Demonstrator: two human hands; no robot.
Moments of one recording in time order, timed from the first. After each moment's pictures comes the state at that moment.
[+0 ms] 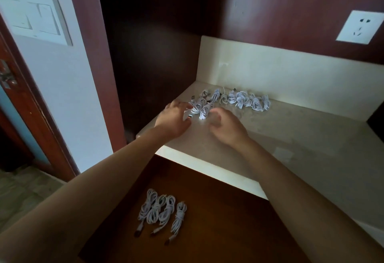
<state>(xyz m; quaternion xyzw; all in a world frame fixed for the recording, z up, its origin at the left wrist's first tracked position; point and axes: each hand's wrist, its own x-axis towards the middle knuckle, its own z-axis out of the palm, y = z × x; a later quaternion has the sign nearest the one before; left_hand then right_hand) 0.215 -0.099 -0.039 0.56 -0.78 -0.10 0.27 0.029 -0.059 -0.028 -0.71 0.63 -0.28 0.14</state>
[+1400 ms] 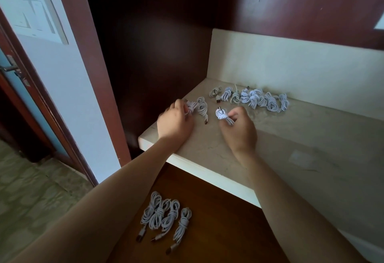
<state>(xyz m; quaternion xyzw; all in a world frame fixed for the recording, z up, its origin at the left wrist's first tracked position) 0.202 -0.111 -0.064 0.64 -0.67 0.00 0.39 0.031 -0.084 -0.061 -0.57 0.66 -0.47 0.11</state>
